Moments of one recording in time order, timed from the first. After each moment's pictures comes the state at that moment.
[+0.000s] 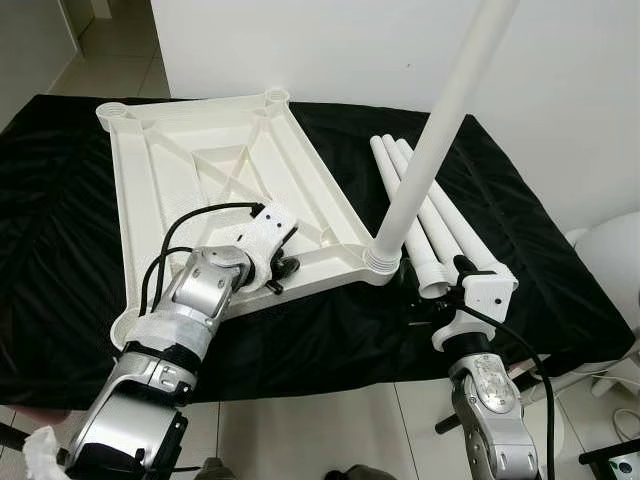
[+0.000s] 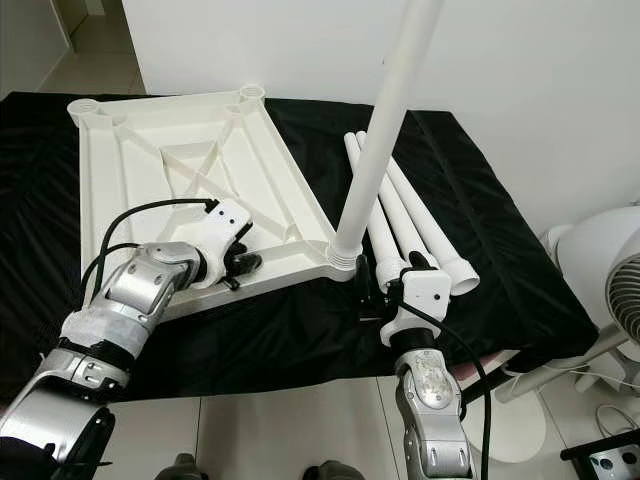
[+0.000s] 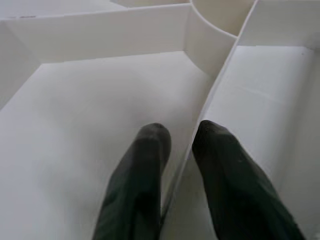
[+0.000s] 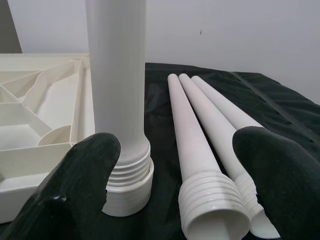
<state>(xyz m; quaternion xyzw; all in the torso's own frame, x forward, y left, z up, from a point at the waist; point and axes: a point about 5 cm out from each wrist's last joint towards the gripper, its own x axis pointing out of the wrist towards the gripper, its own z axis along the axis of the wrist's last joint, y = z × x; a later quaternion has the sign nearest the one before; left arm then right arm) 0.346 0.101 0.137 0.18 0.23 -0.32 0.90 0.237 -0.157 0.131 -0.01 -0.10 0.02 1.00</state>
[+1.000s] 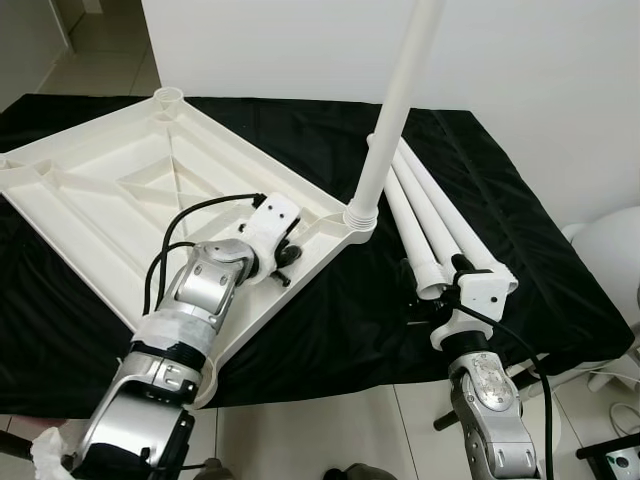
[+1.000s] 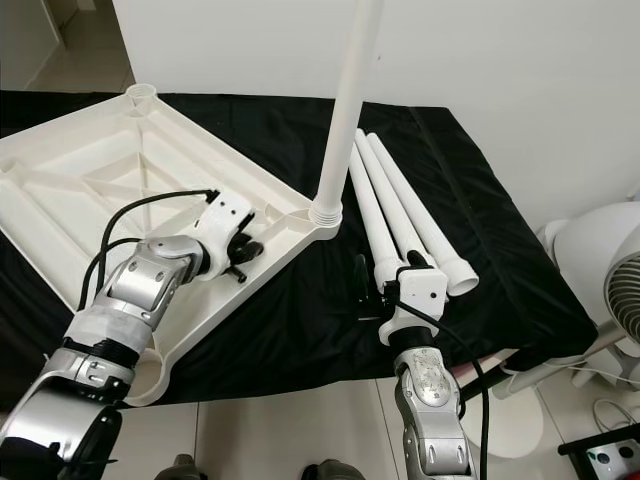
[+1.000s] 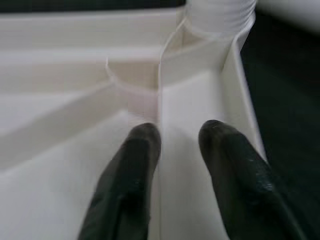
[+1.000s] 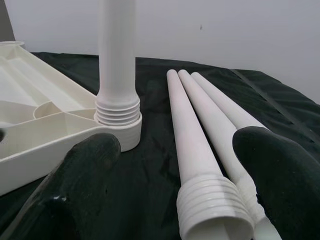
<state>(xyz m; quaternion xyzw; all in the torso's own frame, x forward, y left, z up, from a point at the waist) 0.347 0.084 0.160 0.15 0.15 -0.34 0.92 0.239 -0.156 0.130 -0.02 -0.09 0.03 1.00</state>
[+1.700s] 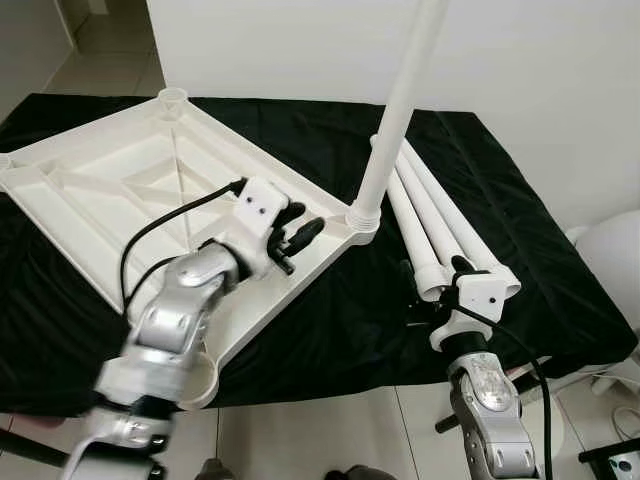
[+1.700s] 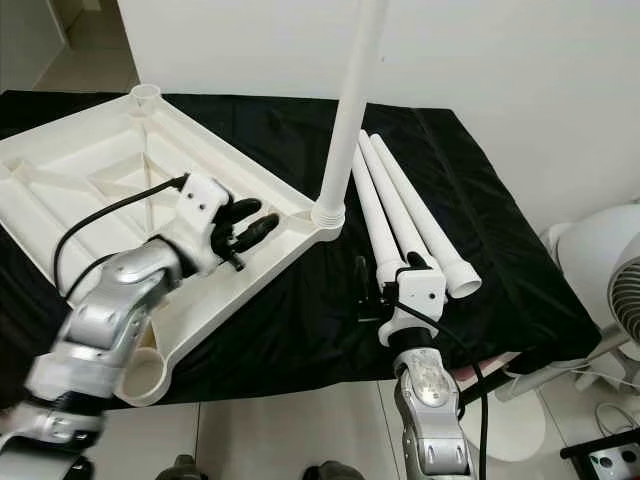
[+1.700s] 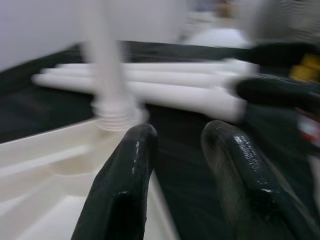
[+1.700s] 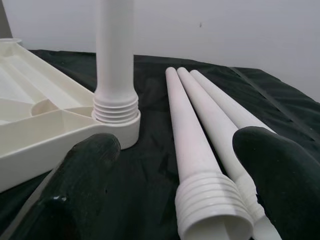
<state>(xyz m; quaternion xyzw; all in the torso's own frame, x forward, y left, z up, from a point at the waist) 0.293 0.112 0.183 0.12 -0.02 -0.53 0.84 0.240 -0.158 0.127 -0.02 -0.09 0.02 1.00</state>
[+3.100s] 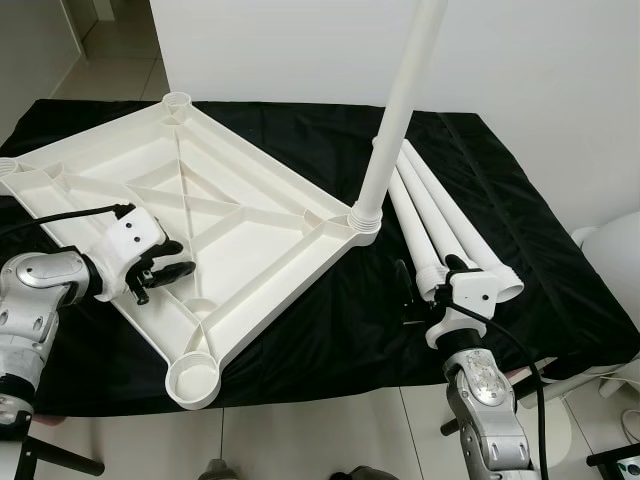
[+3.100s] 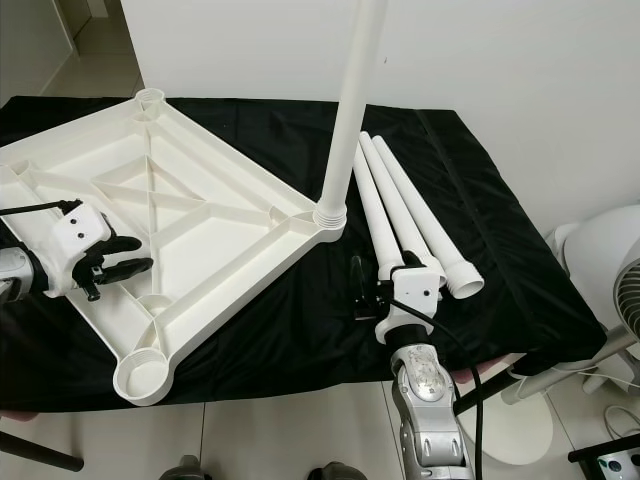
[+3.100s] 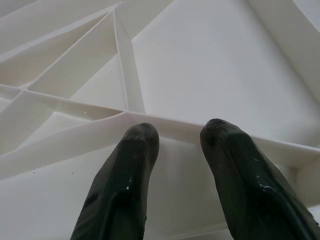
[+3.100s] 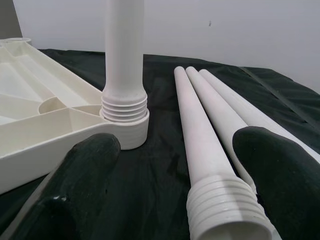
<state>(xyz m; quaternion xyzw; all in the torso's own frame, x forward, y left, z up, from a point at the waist) 0.315 0.253 0.158 0.32 0.13 -0.40 0.85 0.246 -0.156 0.124 -0.03 -0.09 0.03 1.00</state>
